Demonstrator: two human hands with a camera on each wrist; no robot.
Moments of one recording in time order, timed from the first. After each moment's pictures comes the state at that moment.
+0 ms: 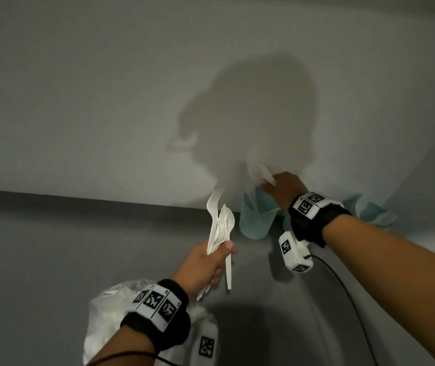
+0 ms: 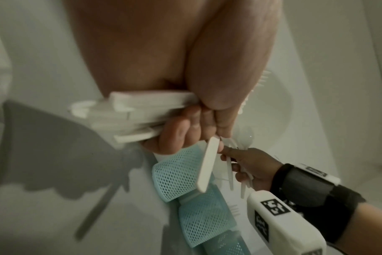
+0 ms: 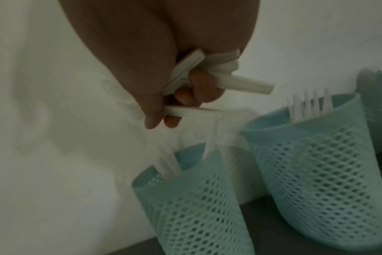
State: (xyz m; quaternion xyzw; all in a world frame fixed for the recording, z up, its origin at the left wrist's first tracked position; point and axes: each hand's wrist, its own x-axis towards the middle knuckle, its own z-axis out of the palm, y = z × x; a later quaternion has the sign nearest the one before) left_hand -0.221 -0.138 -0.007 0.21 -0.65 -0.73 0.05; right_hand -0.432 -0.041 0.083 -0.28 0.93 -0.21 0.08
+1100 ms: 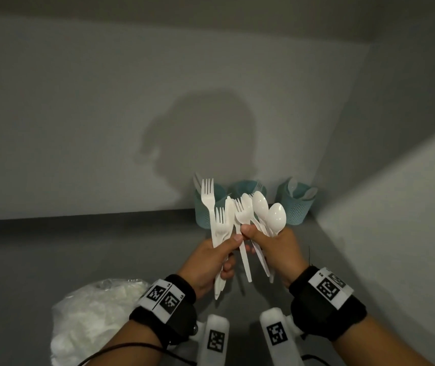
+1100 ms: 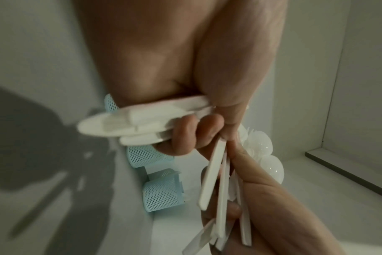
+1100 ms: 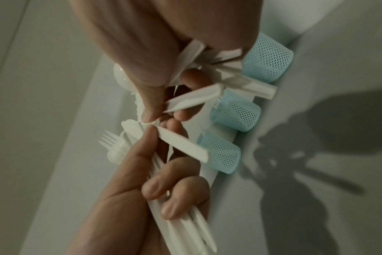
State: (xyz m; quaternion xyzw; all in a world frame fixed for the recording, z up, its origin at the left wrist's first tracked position) left_hand -0.222 -0.035 0.037 0.08 -0.56 -0.82 -0.01; right_hand -0.280 0.097 0.064 -0.13 0.69 -0.70 0.10
